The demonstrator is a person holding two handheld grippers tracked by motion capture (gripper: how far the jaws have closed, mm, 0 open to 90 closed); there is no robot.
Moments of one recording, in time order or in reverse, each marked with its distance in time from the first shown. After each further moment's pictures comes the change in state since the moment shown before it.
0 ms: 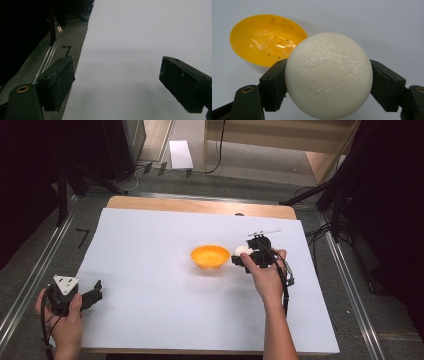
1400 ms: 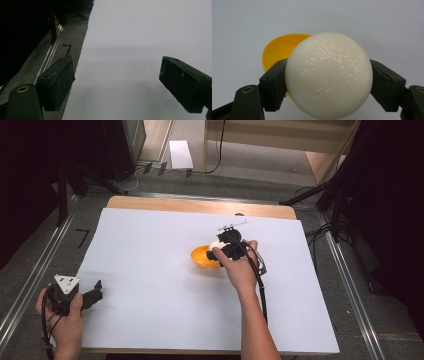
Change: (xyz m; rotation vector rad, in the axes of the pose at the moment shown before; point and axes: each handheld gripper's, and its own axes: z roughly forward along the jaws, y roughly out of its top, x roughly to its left) left arm -0.001 0.001 0.001 0.015 0.005 0.006; right arm 0.058 0.031 0.040 0.033 0.036 -0.093
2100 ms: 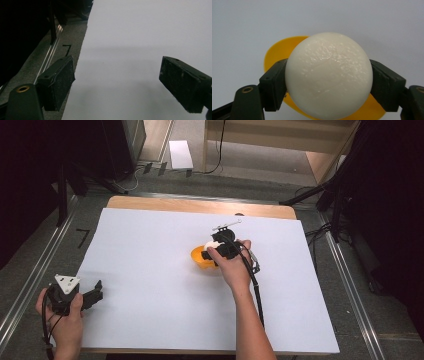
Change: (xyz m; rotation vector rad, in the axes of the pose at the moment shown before) left arm 0.000 0.000 0.000 -0.001 -0.002 0.003; right arm 0.007 0.005 0.018 0.018 0.016 -0.003
